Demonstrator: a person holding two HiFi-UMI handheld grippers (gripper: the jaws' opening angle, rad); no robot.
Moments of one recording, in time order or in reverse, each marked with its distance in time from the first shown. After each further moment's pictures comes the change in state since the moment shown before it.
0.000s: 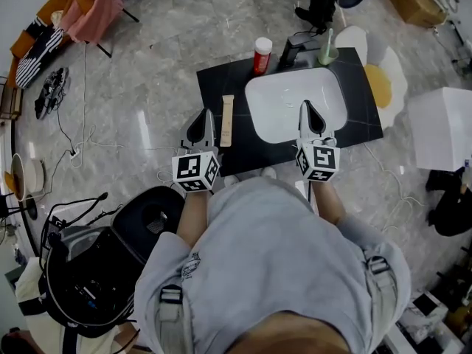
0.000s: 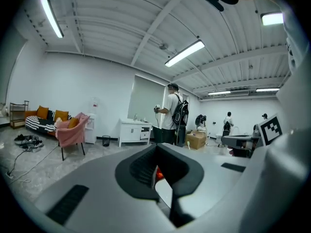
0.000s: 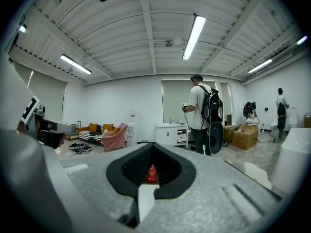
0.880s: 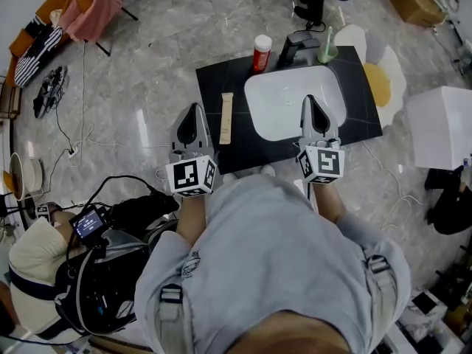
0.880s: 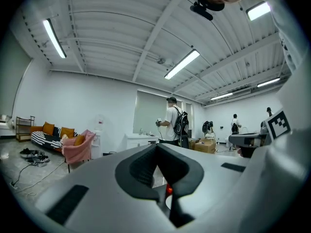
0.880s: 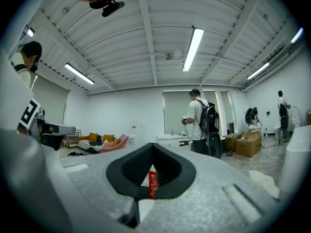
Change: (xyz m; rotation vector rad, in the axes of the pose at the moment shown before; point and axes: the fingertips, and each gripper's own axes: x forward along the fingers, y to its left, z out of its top) left arm -0.024 0.004 0.048 0.077 -0.170 0.082; right arm -0.015 0.009 0.042 0.006 -0.146 0.016
